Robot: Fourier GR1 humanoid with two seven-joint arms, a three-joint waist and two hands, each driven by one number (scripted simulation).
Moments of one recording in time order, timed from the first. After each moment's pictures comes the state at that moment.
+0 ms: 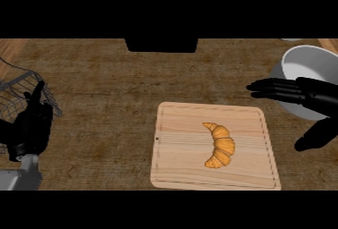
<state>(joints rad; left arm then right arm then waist) -0.10 0.41 -0.04 -1.49 0.45 0.34 0.07 -0.51 -0.87 0.41 -1.37 0.21 0.41 -0.68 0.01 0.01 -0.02</state>
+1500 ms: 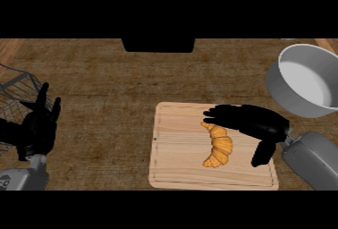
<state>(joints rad) -0.11 0.39 -0.07 -1.43 0.43 0.34 -0.01 -0.48 -0.63 0.61 -1.38 0.49 0.32 -0.45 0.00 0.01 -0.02</state>
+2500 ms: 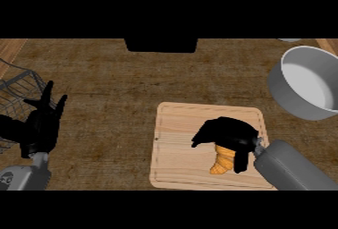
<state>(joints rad) -0.13 0.40 -0.09 -1.41 0.42 0.32 -0.02 -0.47 -0.47 0.70 -1.27 0.64 0.23 -0.45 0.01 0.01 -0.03</state>
